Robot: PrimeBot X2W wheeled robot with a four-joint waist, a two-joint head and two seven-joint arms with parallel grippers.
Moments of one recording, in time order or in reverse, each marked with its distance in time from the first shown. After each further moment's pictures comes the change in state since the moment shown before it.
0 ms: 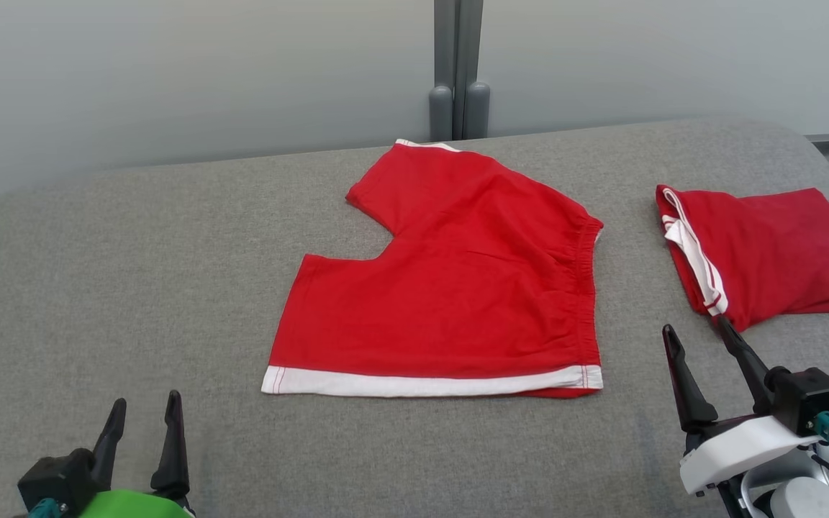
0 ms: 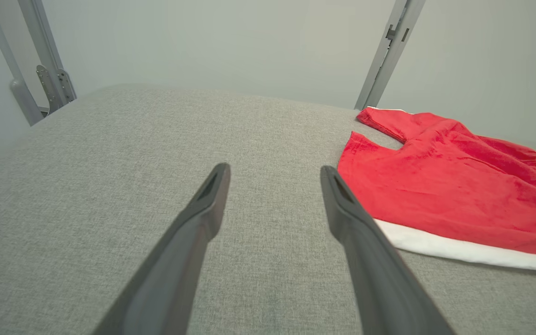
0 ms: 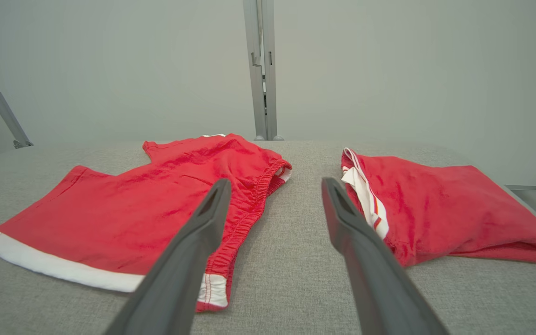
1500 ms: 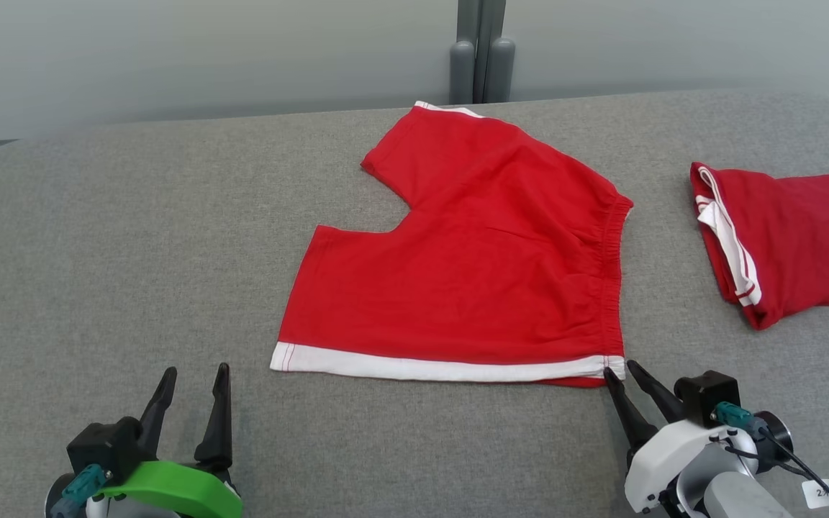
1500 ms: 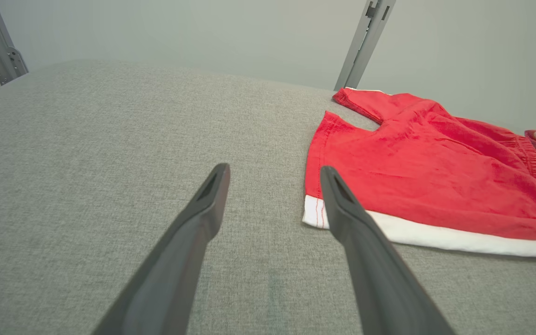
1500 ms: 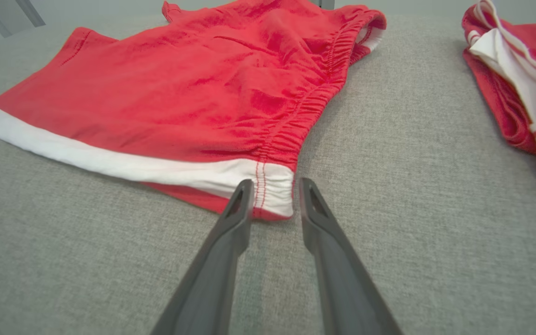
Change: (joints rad) left arm -0.076 -0.056 -0.052 0.039 0.038 -0.048 0.000; right arm -0.168 0.087 0.097 0.419 -0.072 0.105 0.000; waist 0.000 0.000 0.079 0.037
